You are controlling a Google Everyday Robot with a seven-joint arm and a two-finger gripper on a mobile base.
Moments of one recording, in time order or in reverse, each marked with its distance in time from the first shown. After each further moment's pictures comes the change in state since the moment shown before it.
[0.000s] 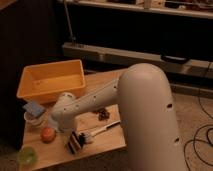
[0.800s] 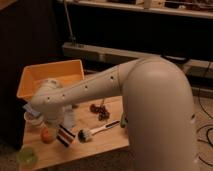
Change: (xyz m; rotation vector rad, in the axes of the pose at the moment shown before) arm -0.049 0.034 -0.112 0.078 -0.031 -0.235
